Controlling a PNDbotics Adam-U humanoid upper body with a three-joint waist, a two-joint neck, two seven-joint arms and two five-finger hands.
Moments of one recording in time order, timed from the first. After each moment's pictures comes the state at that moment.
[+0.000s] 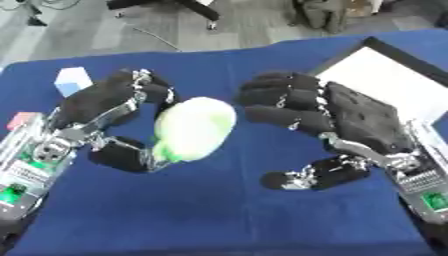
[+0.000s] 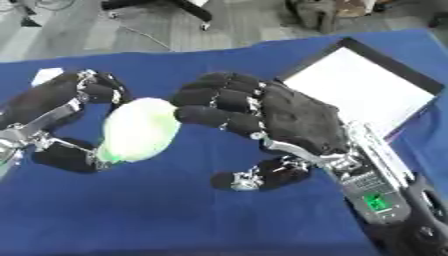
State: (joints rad) left arm -0.45 0.54 -0.38 -1.94 -0.42 -0.25 -0.31; right arm -0.47 -0.39 0.44 -1.98 0.62 -0.72 0.17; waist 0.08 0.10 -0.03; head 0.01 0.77
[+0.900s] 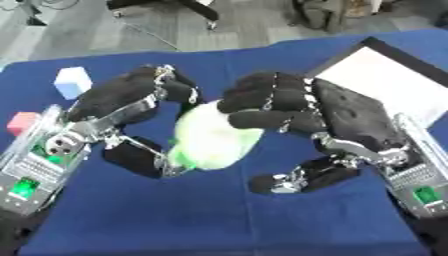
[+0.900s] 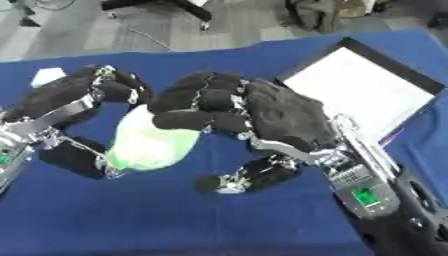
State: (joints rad) left arm -0.51 0.50 -0.42 -1.97 -0.31 -0.25 -0.39; right arm -0.51 -0.38 0.46 -1.98 0.58 -0.74 0.18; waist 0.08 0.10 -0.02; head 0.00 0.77
